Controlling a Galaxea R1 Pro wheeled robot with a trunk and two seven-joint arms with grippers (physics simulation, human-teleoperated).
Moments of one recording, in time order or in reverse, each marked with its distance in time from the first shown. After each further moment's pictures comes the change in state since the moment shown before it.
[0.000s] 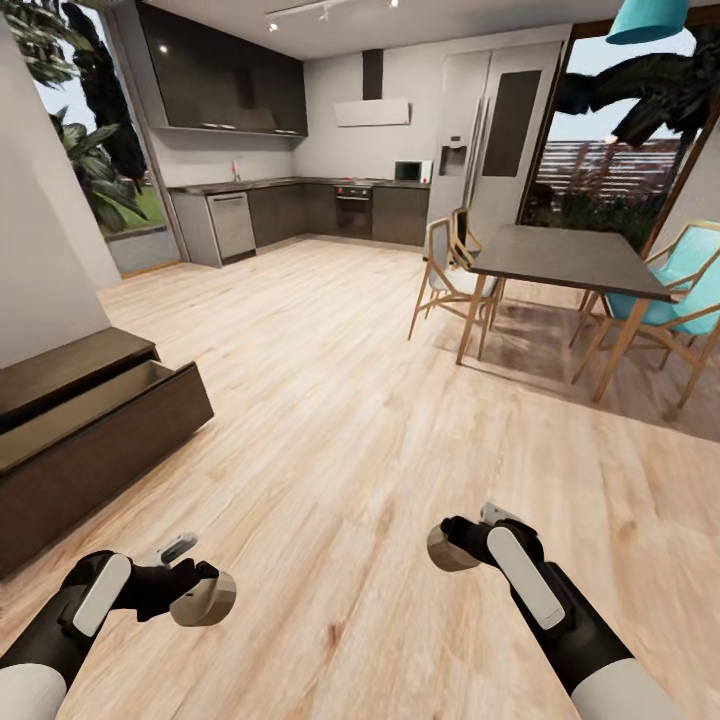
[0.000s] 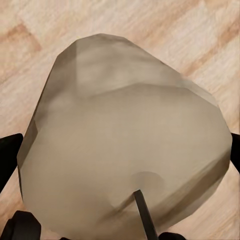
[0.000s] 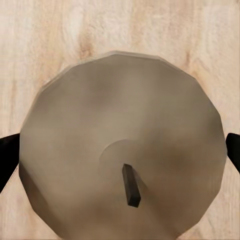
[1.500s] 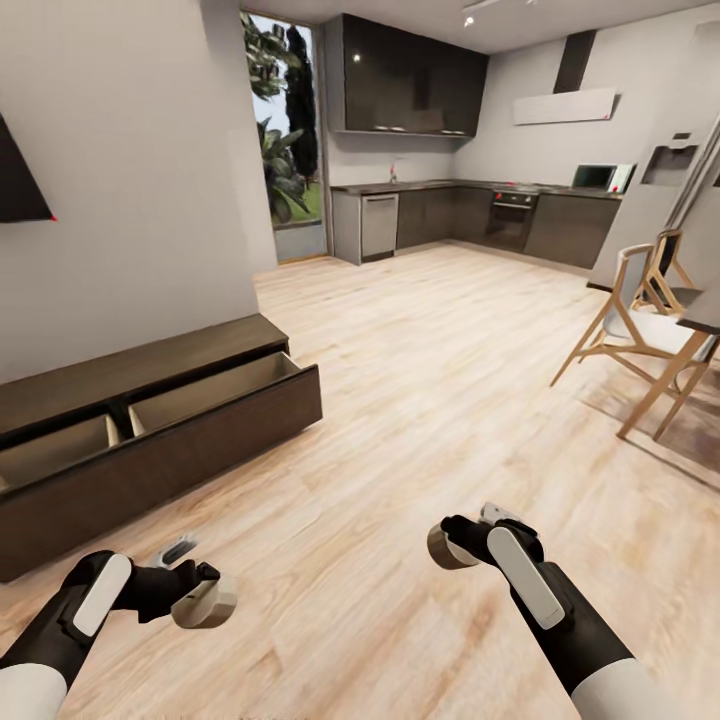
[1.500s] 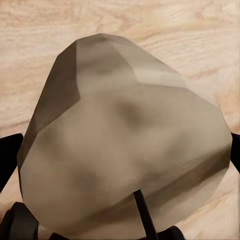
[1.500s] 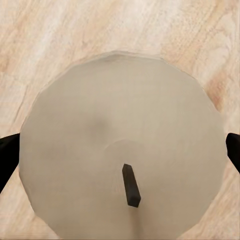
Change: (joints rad) left arm 0.000 -0.002 0.002 0.000 0.005 0.022 -0.001; right arm 0.000 0.000 0.001 0.000 0.001 -0.016 0.000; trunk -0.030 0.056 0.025
